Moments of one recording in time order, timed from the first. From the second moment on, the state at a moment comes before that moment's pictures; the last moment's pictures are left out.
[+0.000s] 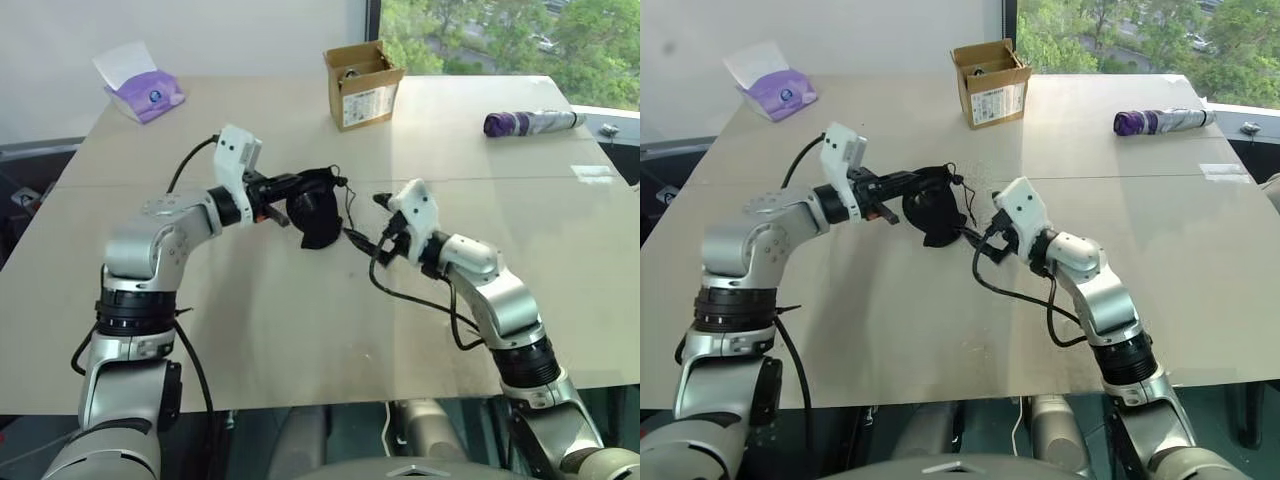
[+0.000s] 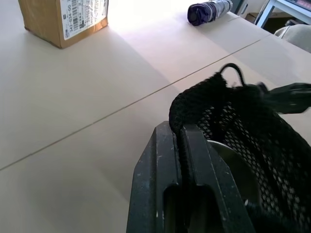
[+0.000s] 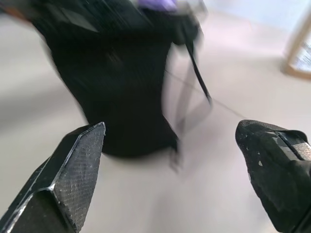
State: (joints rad) left arm -0.66 0.63 0.08 0.01 -0.55 0.80 -0.70; right arm -0.48 -0.20 0.22 -0.15 0.11 0.48 0.55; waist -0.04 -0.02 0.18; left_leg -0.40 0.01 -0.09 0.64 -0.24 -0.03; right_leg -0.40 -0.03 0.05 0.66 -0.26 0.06
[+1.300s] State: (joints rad) left arm -0.58 0.60 0.13 -0.15 -0.69 0.86 -0.77; right arm -0.67 -0.31 0.13 -0.08 -0.09 0.28 0.38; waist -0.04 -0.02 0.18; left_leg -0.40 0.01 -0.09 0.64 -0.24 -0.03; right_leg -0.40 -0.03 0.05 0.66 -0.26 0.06
